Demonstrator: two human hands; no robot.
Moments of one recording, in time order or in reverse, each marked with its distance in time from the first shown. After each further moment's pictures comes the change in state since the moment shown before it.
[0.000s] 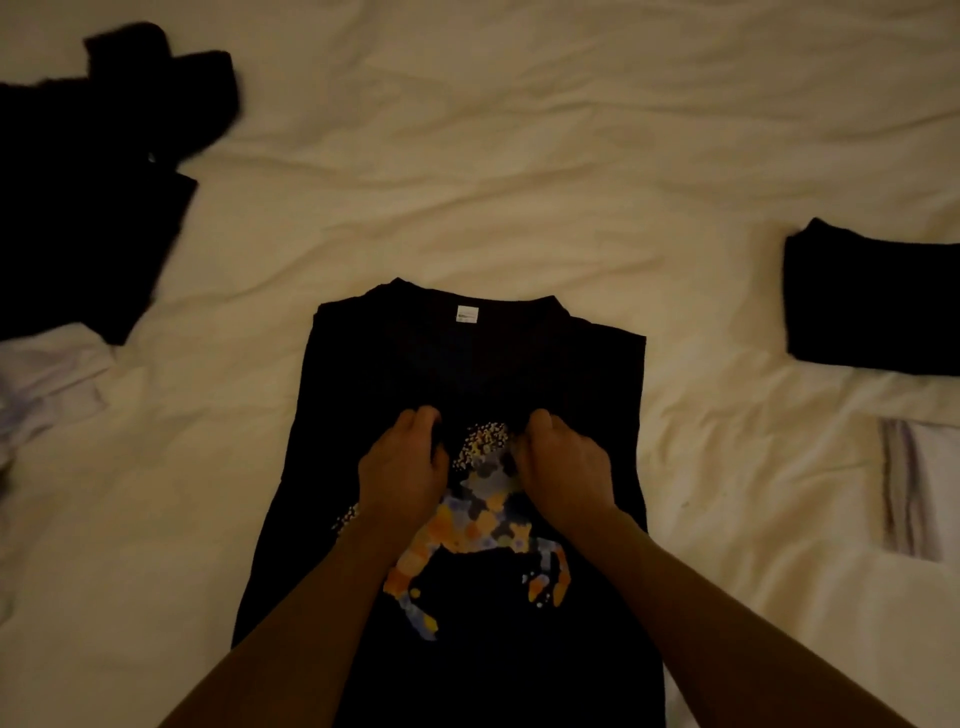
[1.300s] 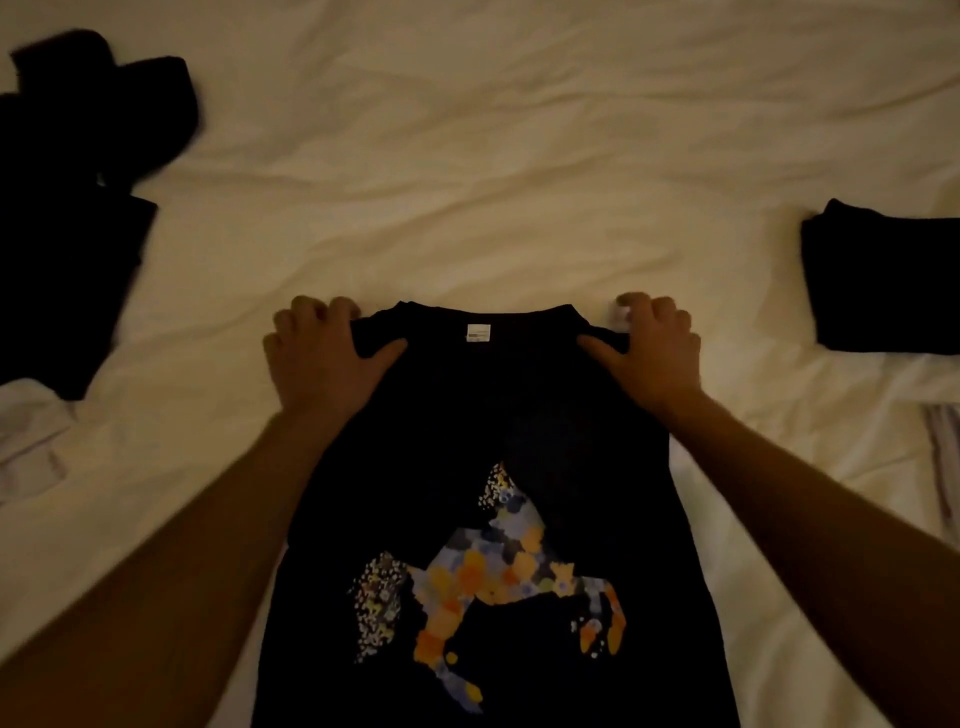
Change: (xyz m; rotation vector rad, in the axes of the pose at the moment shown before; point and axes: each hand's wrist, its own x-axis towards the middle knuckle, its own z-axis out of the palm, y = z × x) left_hand 0.135 -0.044 -0.079 0.206 0.150 -0.052; right_hand 0.102 0.052 -0.051 0.087 0.236 0.257
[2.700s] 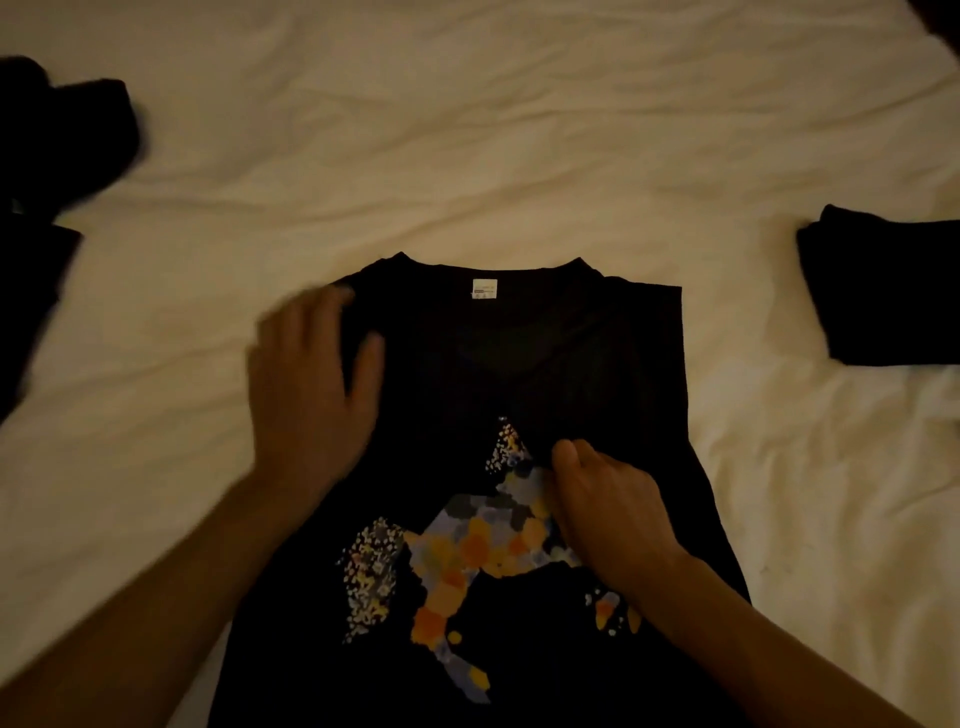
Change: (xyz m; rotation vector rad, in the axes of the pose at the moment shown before) left_hand -0.016 0.025 0.015 -0.312 0.333 0.302; right_hand -0.077 -0.004 0.062 -0.269 0.028 -0.379
